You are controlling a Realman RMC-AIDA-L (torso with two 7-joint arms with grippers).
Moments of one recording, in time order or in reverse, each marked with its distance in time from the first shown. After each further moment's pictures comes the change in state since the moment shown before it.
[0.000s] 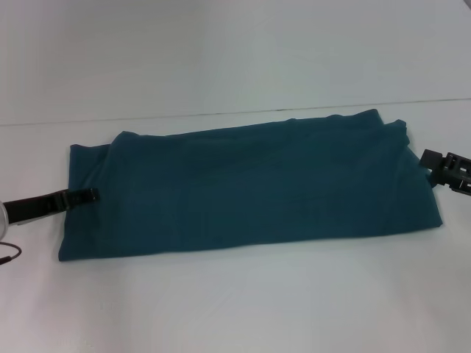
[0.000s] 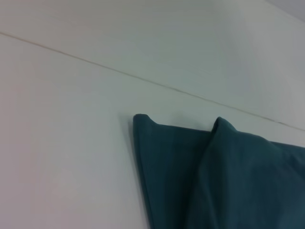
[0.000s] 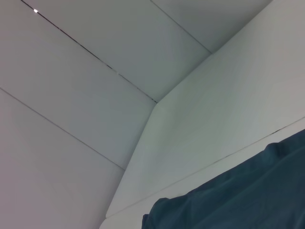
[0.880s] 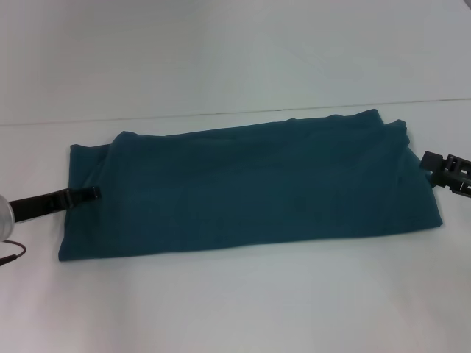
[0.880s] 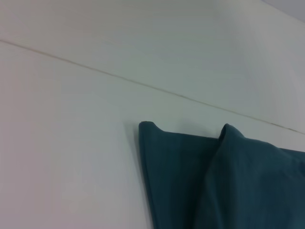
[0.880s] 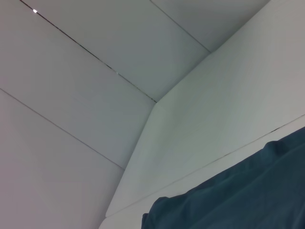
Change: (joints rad) left arm -0.008 -0.015 0.007 -0.015 -0.004 -0.065 0.020; right arm -0.005 0.002 0.000 0.000 0.000 -0.001 0.000
